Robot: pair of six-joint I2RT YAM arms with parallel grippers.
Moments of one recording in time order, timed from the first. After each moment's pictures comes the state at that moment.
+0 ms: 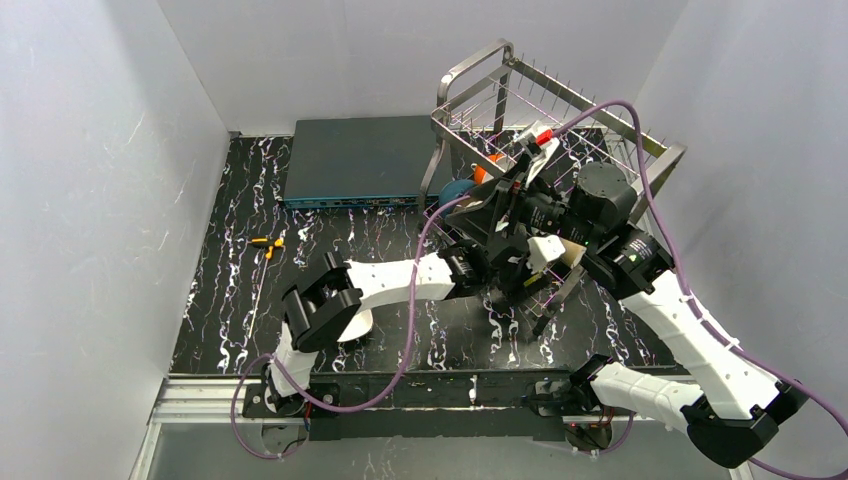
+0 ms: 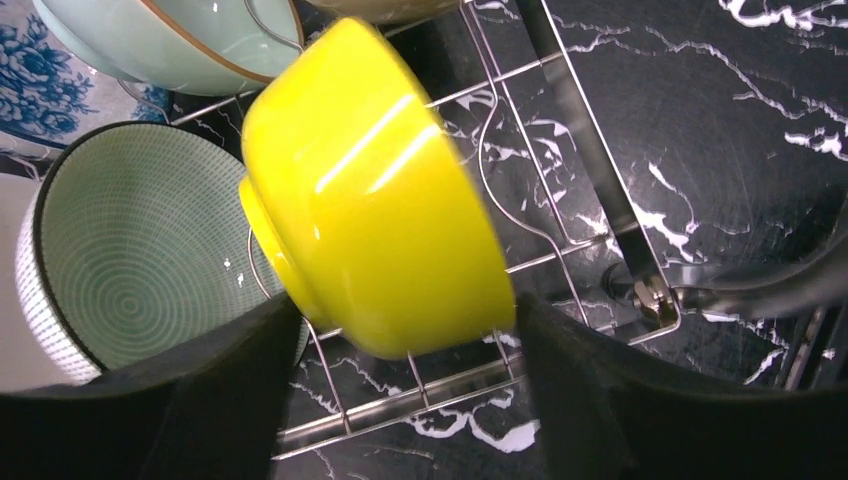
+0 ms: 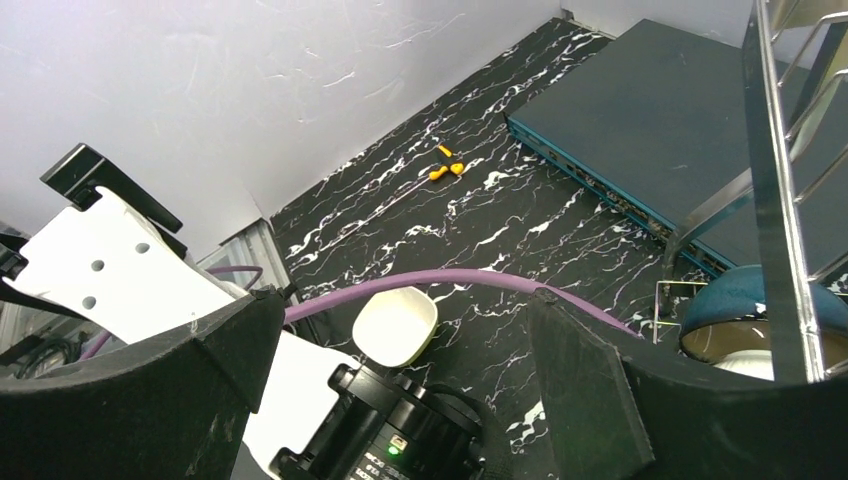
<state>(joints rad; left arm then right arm) -1.14 1.99 1.48 -0.11 -0.05 0.13 0.69 1.00 1.24 -0.28 -0.42 0.34</state>
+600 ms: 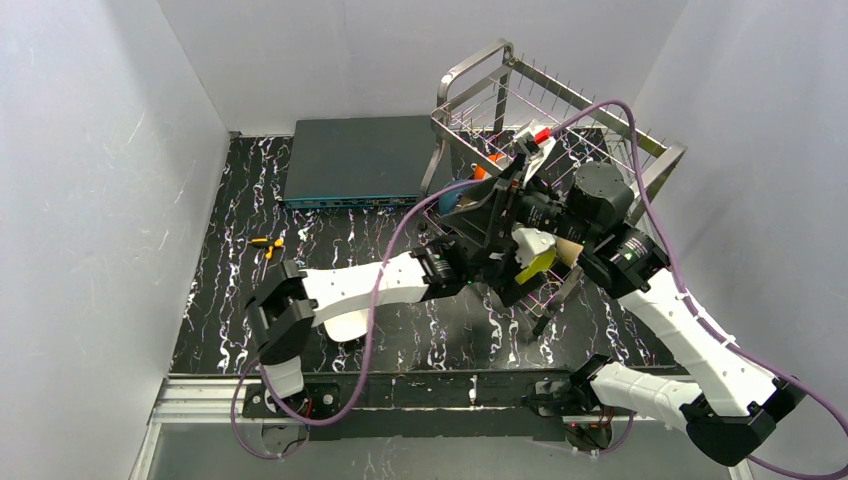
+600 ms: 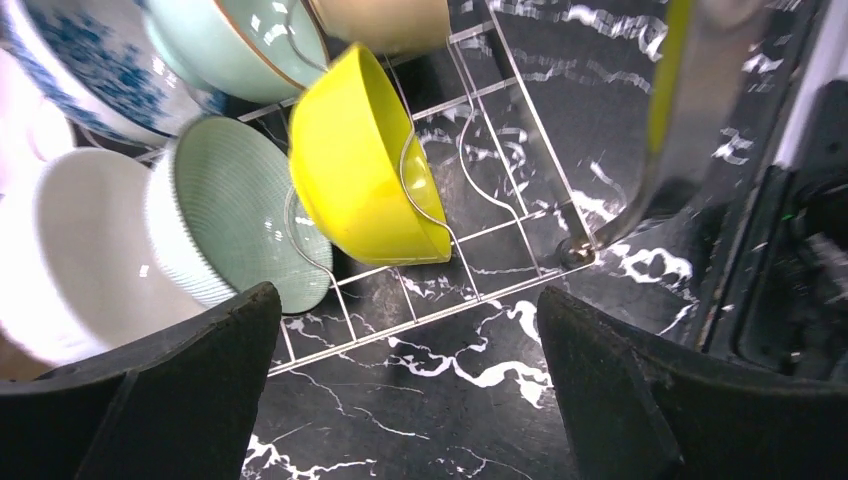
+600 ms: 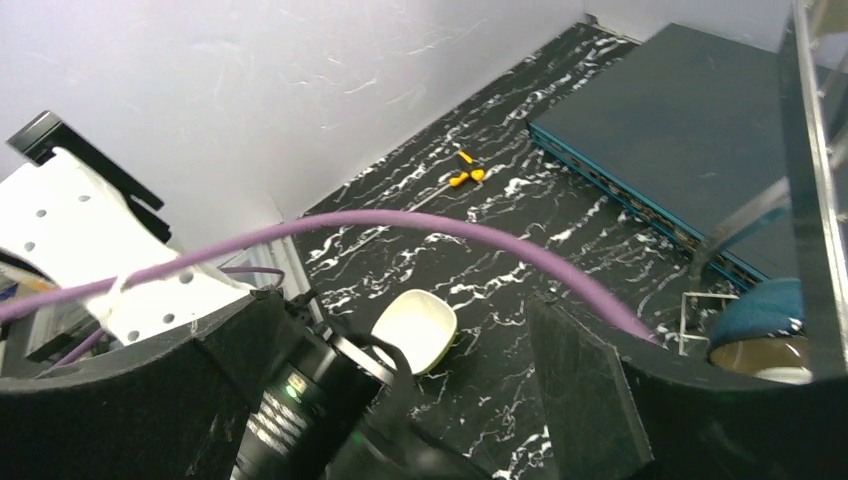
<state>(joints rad) -1.15 1.80 1.40 -0.15 -0.05 0.11 0.69 1.01 1.23 -0.24 -0.44 0.38</state>
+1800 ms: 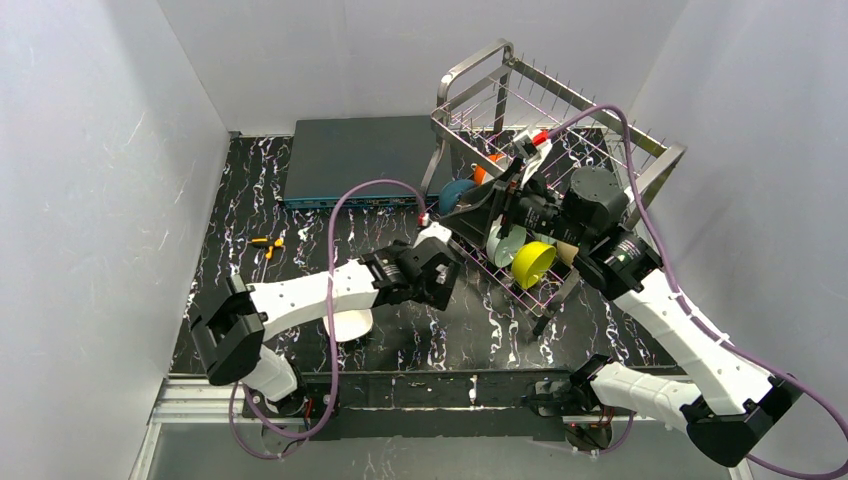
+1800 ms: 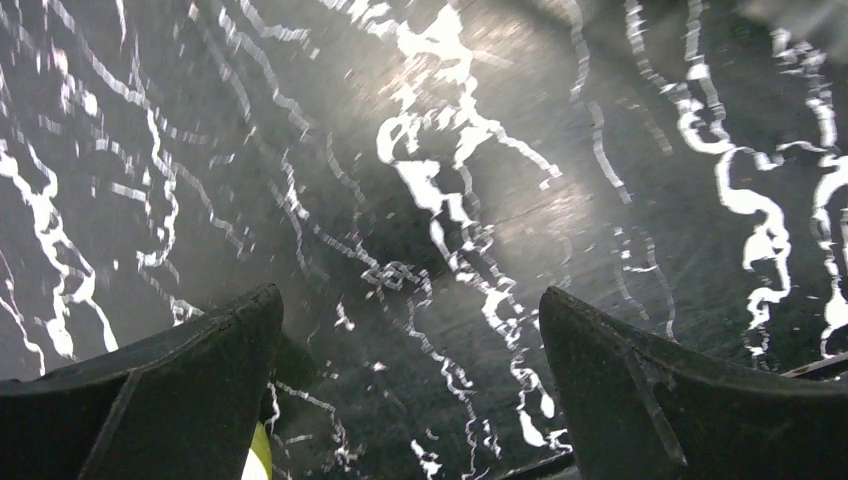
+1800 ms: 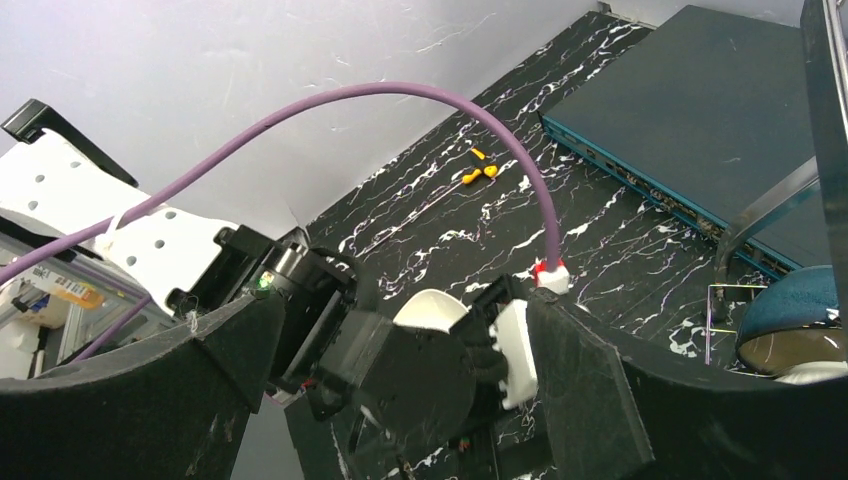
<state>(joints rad) -1.05 1.52 1.09 -0.56 -0.38 -0.47 0.69 1.01 1.18 -0.17 -0.46 0.44</state>
